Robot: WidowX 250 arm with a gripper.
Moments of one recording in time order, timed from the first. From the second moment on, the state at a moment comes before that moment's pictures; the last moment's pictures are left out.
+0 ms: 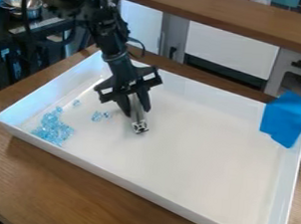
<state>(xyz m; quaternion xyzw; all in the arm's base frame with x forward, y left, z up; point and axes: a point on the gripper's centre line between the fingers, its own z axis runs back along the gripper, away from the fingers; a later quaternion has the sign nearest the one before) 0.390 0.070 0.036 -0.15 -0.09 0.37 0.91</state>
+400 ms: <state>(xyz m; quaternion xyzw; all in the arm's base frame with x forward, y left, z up) 0.374 0.092 0.034 -0.15 -0.08 0.50 0.85</state>
